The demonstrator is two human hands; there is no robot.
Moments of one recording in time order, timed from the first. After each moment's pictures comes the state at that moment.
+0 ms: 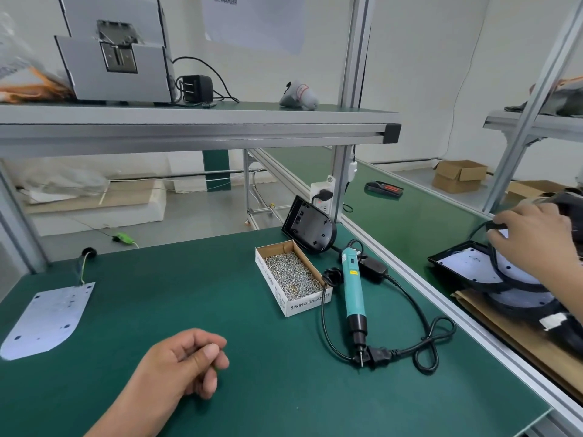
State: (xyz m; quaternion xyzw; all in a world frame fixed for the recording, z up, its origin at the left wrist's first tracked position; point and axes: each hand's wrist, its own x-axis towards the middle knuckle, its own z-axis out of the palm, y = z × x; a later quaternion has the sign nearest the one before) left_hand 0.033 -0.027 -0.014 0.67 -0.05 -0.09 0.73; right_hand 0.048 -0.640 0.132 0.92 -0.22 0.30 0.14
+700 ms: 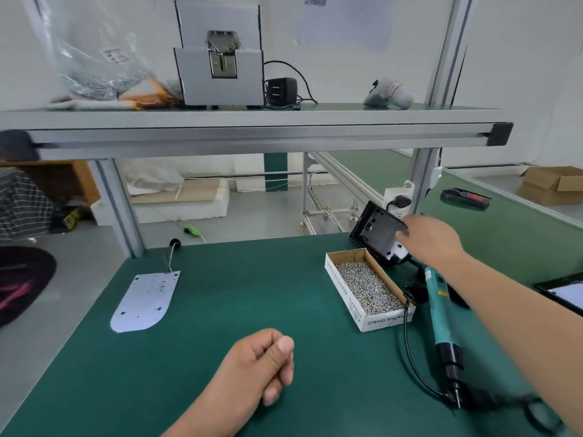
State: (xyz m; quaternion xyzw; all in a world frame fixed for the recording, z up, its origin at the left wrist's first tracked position) left_hand 0.023 -0.021 0.000 0.70 -0.13 -0.10 0.70; right_hand 0.223 -0.393 0.095 0.99 -0.04 0.15 -0.05
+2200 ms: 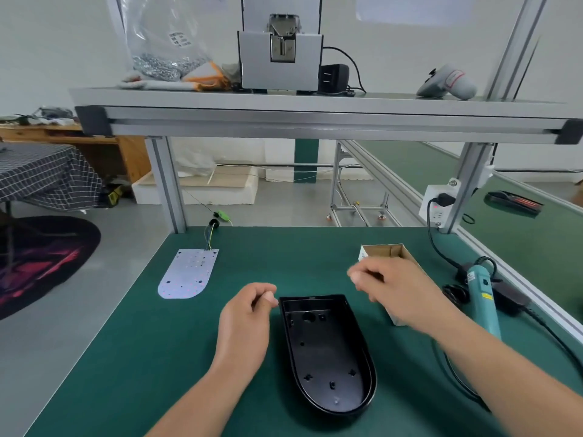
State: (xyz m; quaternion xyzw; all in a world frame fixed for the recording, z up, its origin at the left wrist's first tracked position) left_hand 0.036 0.006 0.009 0.79 0.13 0.17 0.57; right_hand 0.091 -0.253 0.084 0.93 0.18 0.03 -0.32
